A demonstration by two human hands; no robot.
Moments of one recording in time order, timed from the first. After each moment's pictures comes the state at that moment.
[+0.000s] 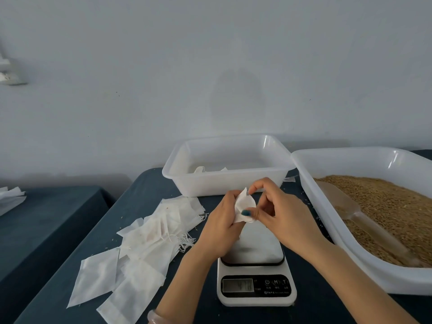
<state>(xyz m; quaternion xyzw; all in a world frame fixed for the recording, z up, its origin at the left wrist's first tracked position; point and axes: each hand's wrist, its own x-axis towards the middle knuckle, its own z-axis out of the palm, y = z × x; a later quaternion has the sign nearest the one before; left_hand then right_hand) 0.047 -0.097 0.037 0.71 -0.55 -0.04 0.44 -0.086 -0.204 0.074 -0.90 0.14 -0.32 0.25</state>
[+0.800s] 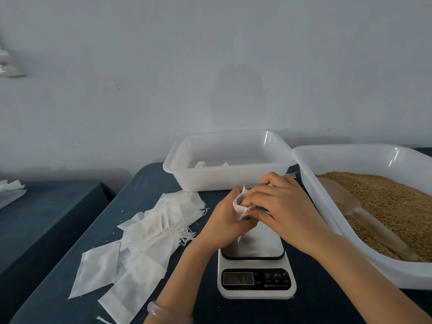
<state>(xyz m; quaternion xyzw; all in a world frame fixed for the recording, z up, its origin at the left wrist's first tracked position) 0.042 -0.101 0.043 0.66 -0.54 -0.14 0.51 -0.093 -0.196 0.092 -0.93 0.00 -0.38 -0.02</state>
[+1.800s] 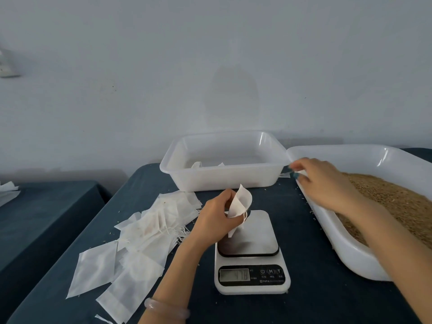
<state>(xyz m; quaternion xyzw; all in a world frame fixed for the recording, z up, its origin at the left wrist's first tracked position) 0.062 -0.098 0.030 0.74 -0.50 -0.07 0.45 -0.119 -0.273 0.114 -0.92 0.30 -0.21 0.12</state>
